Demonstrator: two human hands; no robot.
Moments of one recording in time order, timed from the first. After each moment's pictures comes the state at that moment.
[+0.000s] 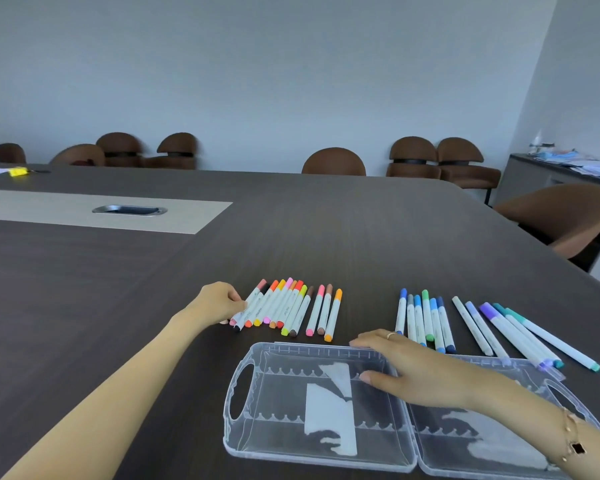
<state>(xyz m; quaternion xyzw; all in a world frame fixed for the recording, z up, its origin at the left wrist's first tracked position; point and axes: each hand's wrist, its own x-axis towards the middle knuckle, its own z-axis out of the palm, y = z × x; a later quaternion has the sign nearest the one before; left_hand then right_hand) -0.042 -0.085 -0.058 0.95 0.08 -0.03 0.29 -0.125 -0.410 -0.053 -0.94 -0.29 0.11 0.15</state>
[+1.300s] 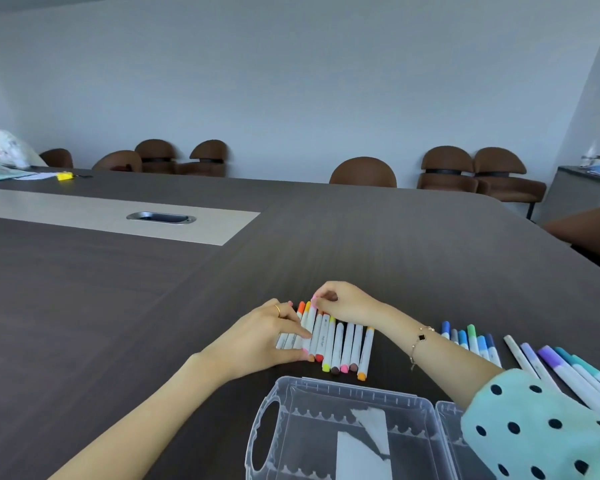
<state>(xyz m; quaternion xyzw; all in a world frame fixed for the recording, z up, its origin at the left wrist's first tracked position) -0.070 -0.097 -0.052 0.94 -0.26 0.12 0.17 0.046 -0.287 -0.054 -0.91 -0.26 0.07 0.31</state>
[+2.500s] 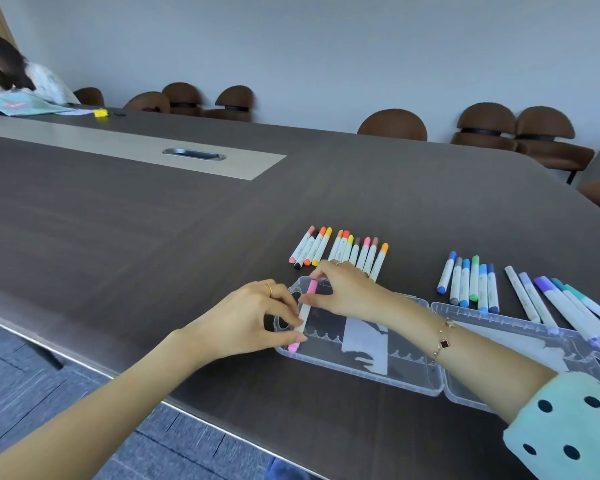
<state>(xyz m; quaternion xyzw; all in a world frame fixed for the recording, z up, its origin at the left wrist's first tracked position) -0.209 -0.095 -0.076 0.94 -0.22 0.09 0.24 -0.106 -0.276 -0.074 -0.92 -0.34 0.04 0.20</state>
